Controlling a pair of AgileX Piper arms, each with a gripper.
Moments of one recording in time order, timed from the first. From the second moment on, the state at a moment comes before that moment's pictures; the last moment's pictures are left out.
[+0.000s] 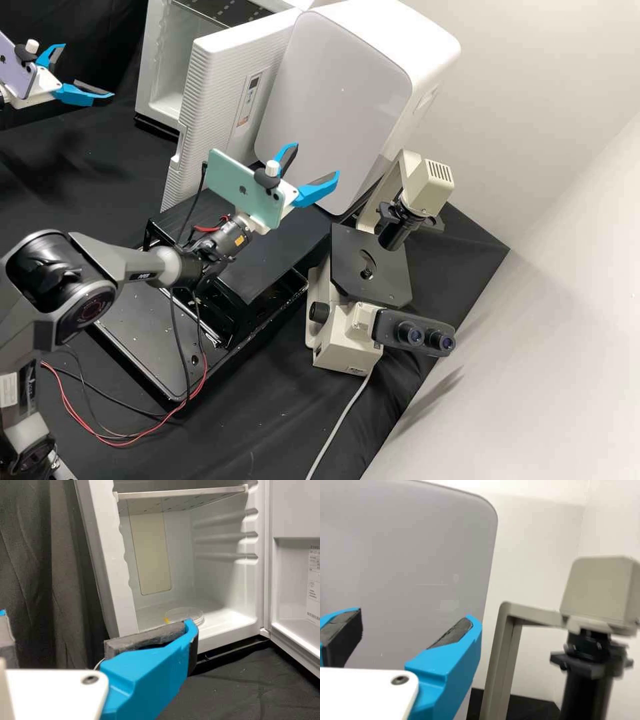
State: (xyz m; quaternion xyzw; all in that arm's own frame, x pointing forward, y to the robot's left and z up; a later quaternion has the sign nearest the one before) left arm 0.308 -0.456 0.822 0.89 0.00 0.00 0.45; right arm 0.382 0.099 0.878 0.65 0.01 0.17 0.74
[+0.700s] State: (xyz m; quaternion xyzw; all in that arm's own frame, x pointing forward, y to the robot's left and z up) left arm 0.308 -0.456 0.822 0.89 0.00 0.00 0.45; right arm 0.441 0.184 0.861 0.59 0.07 0.20 0.78
